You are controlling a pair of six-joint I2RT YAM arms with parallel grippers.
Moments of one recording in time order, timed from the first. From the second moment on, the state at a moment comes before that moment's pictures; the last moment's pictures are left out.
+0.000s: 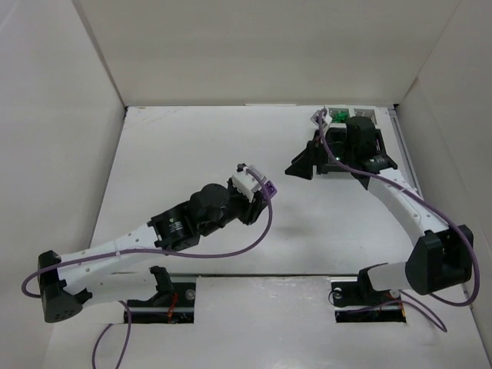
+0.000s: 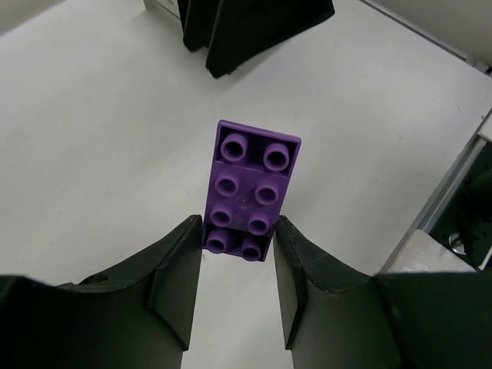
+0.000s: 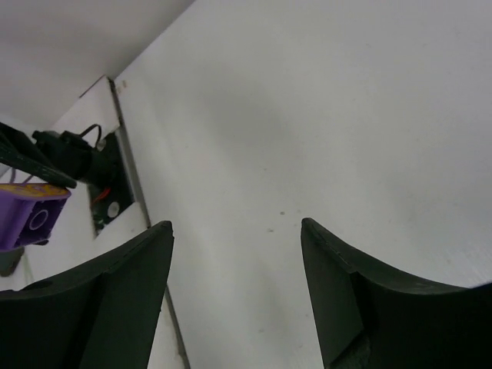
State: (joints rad) left arm -1.11 0.98 0.89 -0.20 -0.22 -0.14; right arm 0.23 1.35 1.09 -0.21 -0.95 0.08
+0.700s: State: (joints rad) left arm -1.11 1.15 0.92 -0.22 -0.27 0.01; right arm 0.48 1.31 1.19 -0.38 -0.69 0.23
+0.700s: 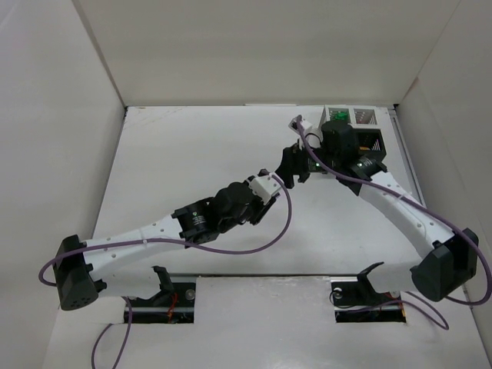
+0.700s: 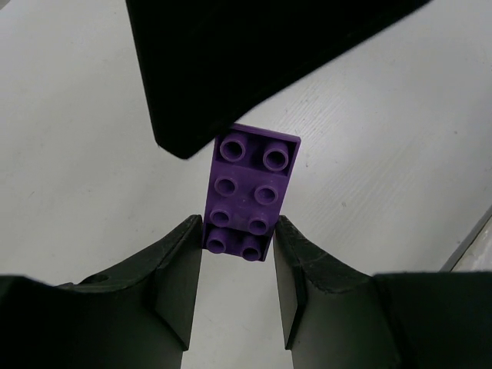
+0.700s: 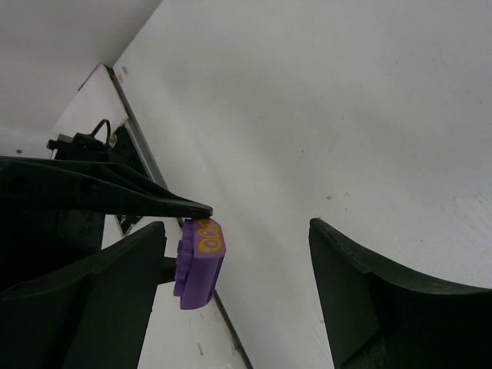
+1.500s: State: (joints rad) left arm -1.11 1.18 0.94 -0.22 -0.36 0.01; right arm 0.57 1.34 1.20 -0.47 -0.61 0.22
